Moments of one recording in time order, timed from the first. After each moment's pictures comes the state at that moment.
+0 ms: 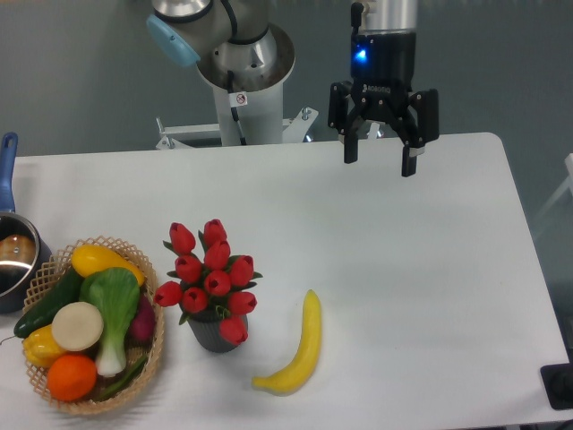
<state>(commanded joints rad) 2.78 -1.49 -1.80 -0.84 1.13 1.43</state>
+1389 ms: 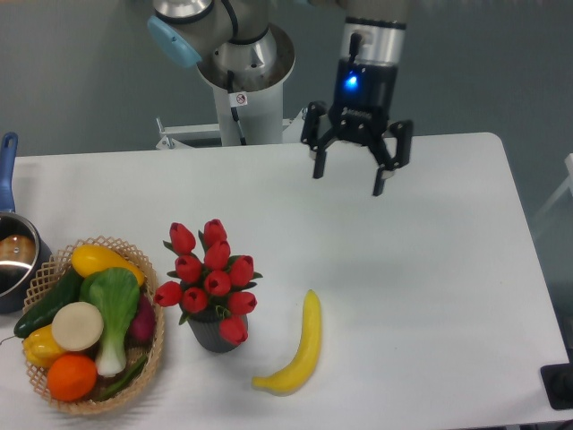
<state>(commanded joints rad) 2.72 -1.49 -2.02 -0.80 0.97 1.25</state>
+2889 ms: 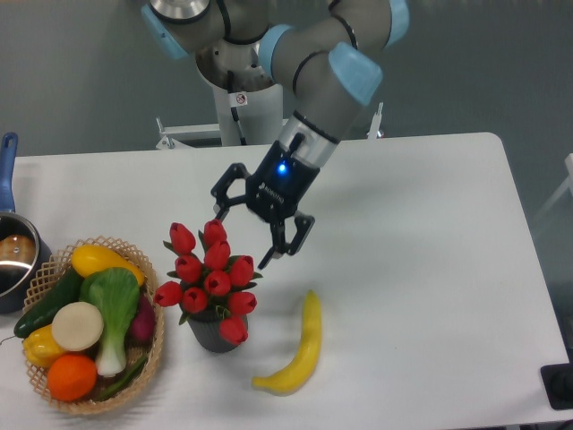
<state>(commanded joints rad) 2.56 -1.76 -1.94 -0.73 0.69 1.07</state>
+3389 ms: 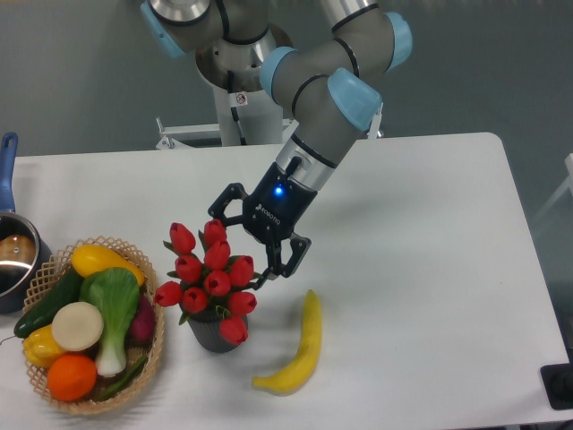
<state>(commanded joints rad) 2.54 -1.80 -1.91 -0.73 0.69 1.07</state>
